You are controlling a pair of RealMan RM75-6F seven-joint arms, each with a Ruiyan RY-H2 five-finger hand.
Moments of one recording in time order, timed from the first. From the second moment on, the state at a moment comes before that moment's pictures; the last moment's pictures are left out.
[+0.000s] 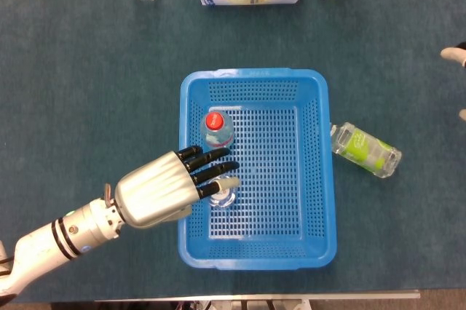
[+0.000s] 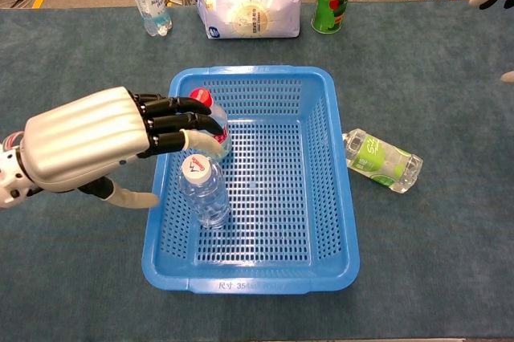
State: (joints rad) left arm -0.56 -1.26 0.07 -1.72 2.08 1.18 0.13; right arm 0.39 -0.99 0.04 -1.60 -1.63 1.26 -0.01
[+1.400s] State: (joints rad) left arm -0.66 -1.37 0.11 -1.68 2.01 1.09 0.21; right arm 0.35 -1.00 0.03 -1.53 -1.63 1.30 0.07
